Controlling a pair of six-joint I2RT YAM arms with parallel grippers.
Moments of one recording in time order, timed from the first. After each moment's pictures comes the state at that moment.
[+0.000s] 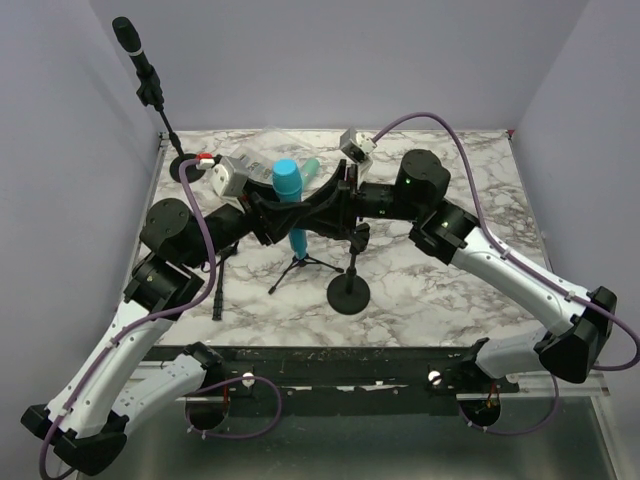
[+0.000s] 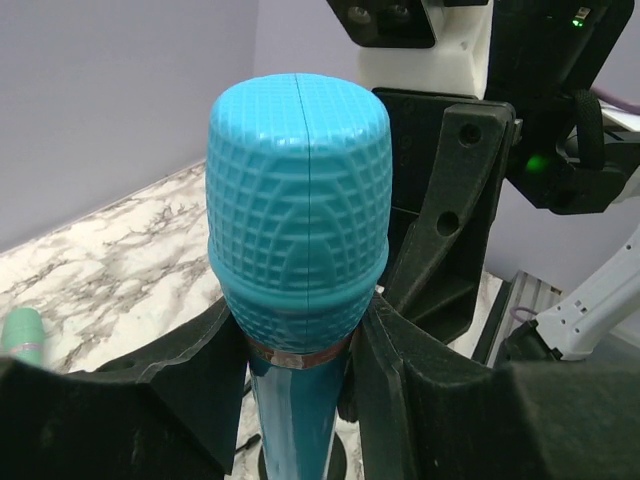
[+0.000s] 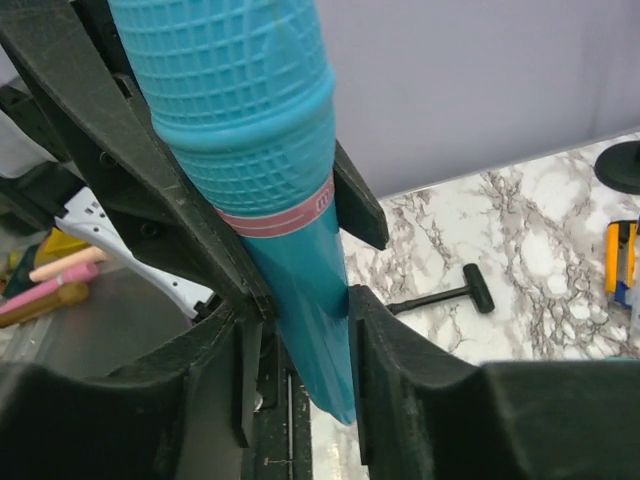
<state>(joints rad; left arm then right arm) -0.58 0.82 1.07 -0.07 0.42 -0.27 0.81 1.35 1.32 0.08 -0.66 0.29</state>
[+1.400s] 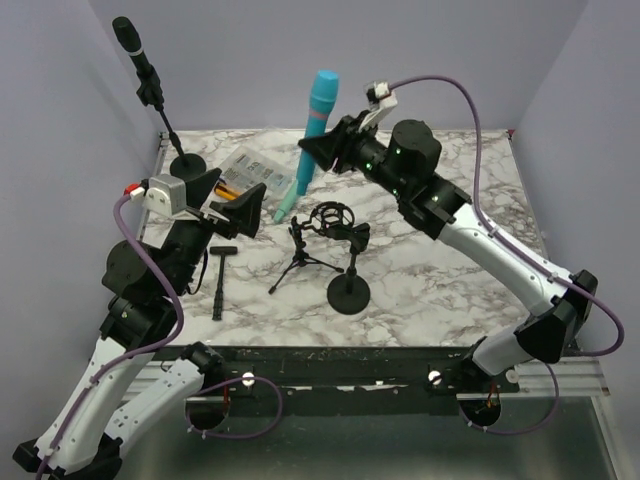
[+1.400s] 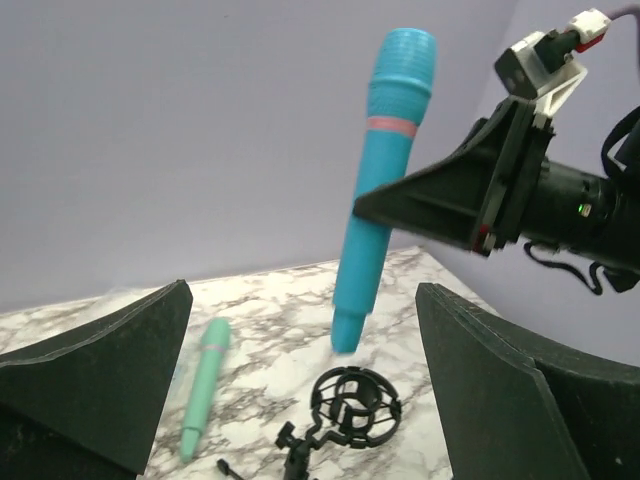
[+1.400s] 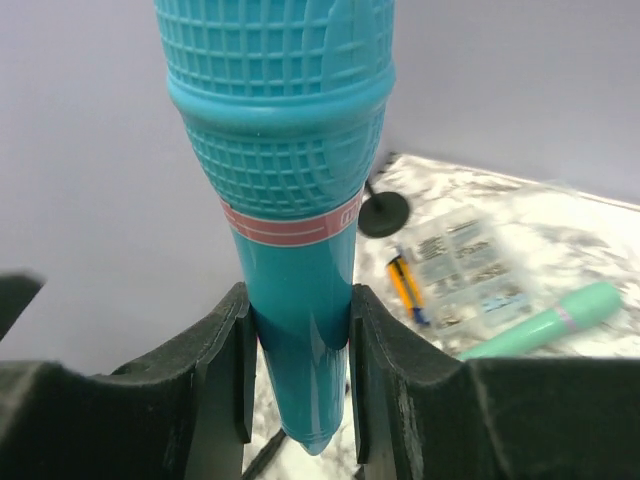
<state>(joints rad) -0.57 0.62 1.00 -0.04 -0.06 -0.18 0.81 1.48 1.52 0.05 -0.06 0.38</state>
